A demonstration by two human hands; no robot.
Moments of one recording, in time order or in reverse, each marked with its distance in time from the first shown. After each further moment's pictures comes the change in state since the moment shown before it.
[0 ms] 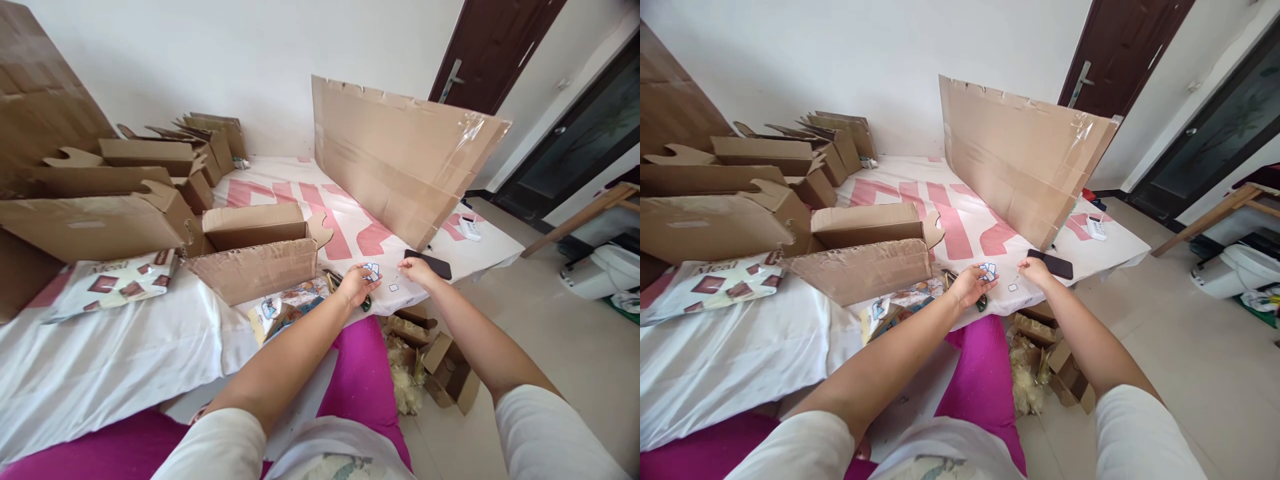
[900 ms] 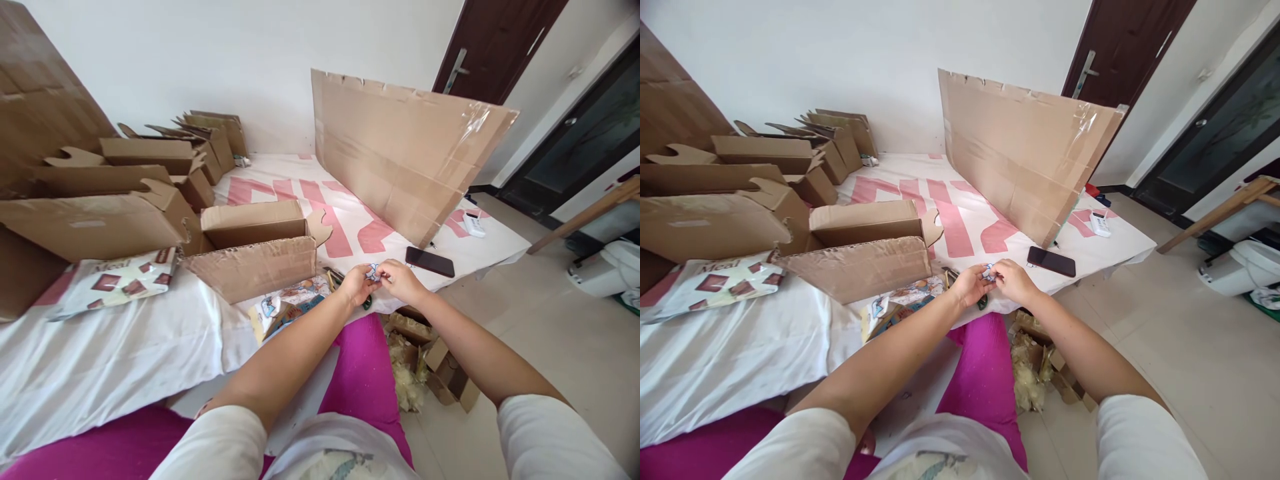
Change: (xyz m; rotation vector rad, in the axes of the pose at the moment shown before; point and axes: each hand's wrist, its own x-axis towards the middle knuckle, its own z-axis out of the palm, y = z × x) left_hand 0.000 -0.003 0.002 -0.014 0.006 -0.053; right_hand -0.051 -0.047 0.026 -0.081 -0.068 -0.645
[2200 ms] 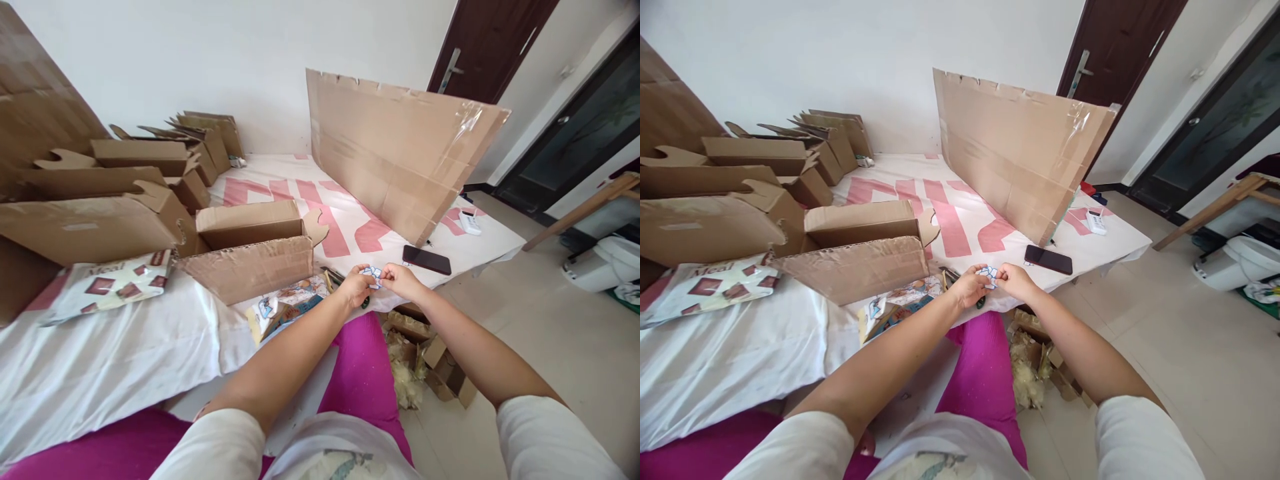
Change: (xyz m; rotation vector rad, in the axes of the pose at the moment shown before) left_hand 0.008 -0.013 -0.010 0.185 -0.022 0.050; right_hand -0.008 0.019 0.007 0.153 -0.081 0.404
